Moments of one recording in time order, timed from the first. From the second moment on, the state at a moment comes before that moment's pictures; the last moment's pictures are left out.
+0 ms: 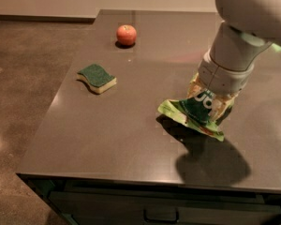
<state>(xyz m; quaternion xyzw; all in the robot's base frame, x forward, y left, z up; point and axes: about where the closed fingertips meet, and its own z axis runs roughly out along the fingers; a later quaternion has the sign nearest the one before) 0.479 -0.164 0.870 -0.91 0.40 -0.04 0.05</state>
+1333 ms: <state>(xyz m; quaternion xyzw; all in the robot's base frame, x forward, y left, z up) 0.462 -0.128 0.958 -0.90 0.40 -0.01 0.15</state>
